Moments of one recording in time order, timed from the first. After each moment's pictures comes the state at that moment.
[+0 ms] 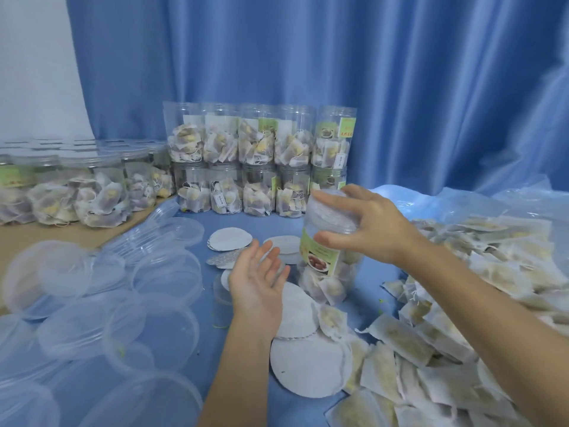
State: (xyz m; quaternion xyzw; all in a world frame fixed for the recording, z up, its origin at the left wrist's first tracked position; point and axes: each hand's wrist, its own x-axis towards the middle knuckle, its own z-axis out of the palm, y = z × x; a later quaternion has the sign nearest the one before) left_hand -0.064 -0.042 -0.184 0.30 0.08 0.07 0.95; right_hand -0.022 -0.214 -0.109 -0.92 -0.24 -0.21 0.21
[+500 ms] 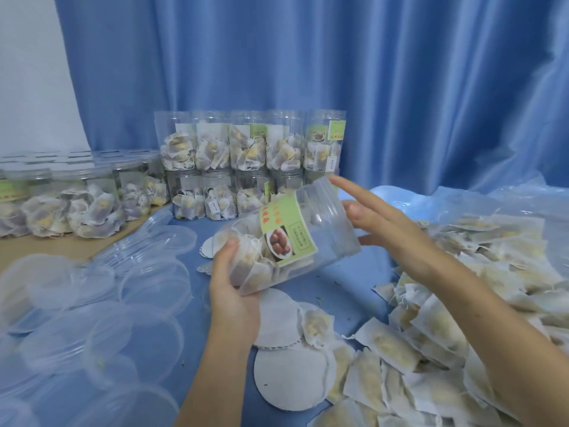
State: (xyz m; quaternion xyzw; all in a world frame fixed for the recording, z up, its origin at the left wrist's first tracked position) left_hand -0.068 -0.045 -0.176 0.34 0.01 0.16 0.93; right_hand -0.059 -0.240 -0.104 -0.78 -0.32 -0.07 0.53
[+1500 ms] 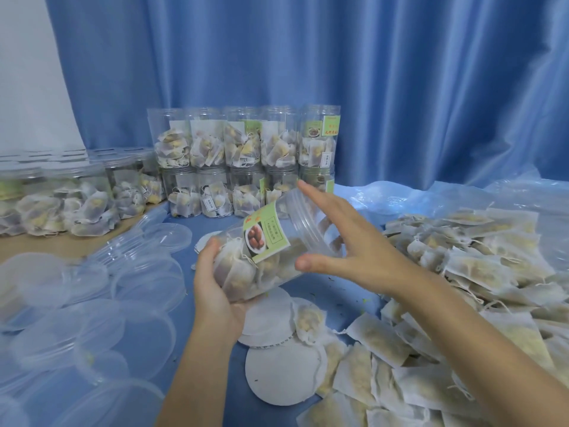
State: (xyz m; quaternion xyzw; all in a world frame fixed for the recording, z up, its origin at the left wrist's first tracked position) left_hand -0.064 -0.032 -0.187 0.42 0.10 0.15 0.89; right_hand -0.056 -0.227 -0.127 -0.85 -0.35 -0.14 0.37
